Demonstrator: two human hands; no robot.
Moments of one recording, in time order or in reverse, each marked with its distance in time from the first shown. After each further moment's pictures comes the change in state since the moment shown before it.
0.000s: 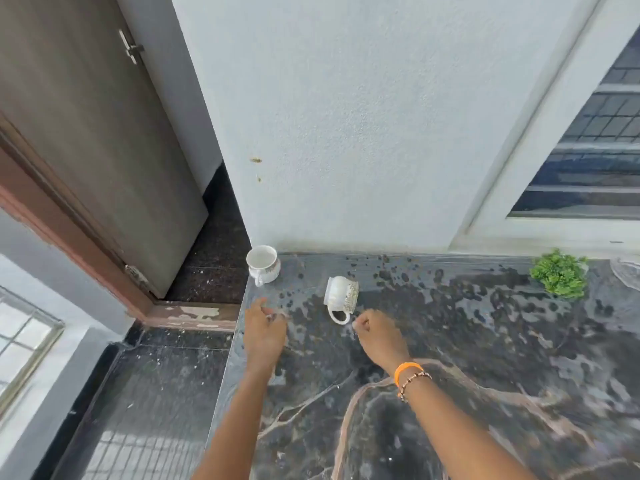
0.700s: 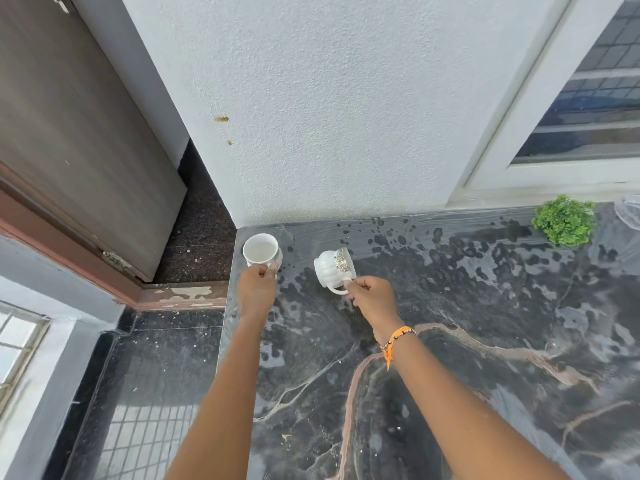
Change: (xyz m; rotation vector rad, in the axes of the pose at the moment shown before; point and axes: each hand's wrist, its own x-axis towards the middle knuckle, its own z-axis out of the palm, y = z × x) left_hand 0.055 0.004 0.021 0.174 -0.027 0.064; right_hand 0.019 -0.003 0.016 0.671 0.140 0.227
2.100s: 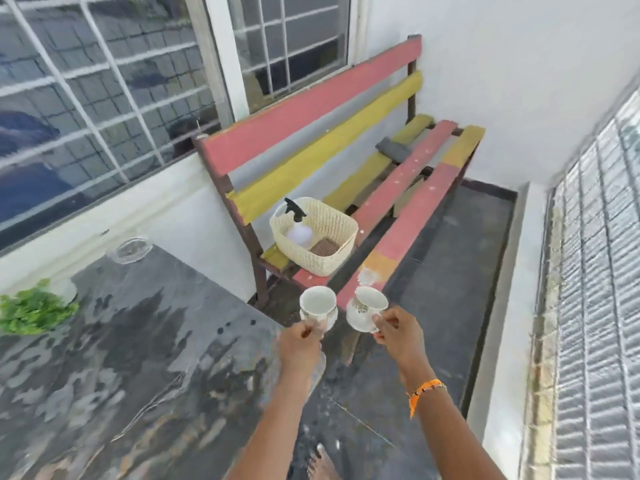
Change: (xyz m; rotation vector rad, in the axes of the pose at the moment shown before) left_hand -0.637 0.221 0.498 0.036 -1.000 0.432; right_hand -0.263 0.322 -0.691 0.350 1.022 0.231
